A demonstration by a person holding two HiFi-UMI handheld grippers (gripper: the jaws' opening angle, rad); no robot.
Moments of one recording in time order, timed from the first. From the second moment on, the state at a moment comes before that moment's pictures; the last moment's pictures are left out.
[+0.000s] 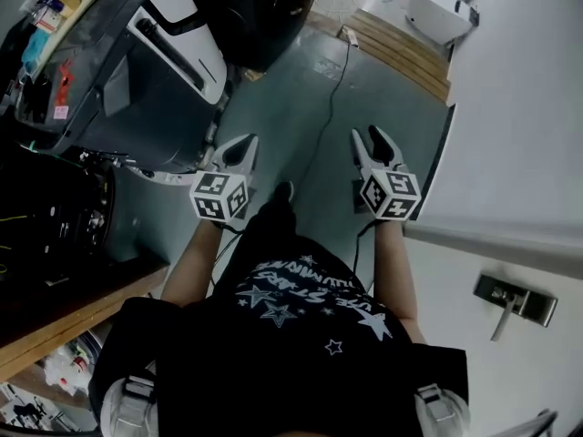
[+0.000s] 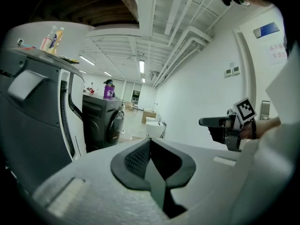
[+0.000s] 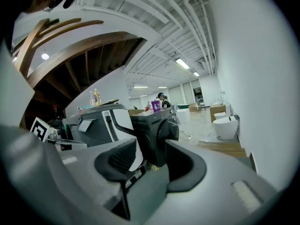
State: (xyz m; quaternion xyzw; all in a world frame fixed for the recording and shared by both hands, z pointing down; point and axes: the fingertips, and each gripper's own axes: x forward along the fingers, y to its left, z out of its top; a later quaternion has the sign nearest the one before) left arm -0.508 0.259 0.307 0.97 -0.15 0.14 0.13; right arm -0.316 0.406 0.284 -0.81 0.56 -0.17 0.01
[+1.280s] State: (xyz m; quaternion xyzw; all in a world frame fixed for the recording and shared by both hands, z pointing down) left arm -0.228 0.006 0.342 0.95 -0.19 0.18 0.16; right arm -0.010 0.130 0.327 -0.77 0.60 -0.22 0.01
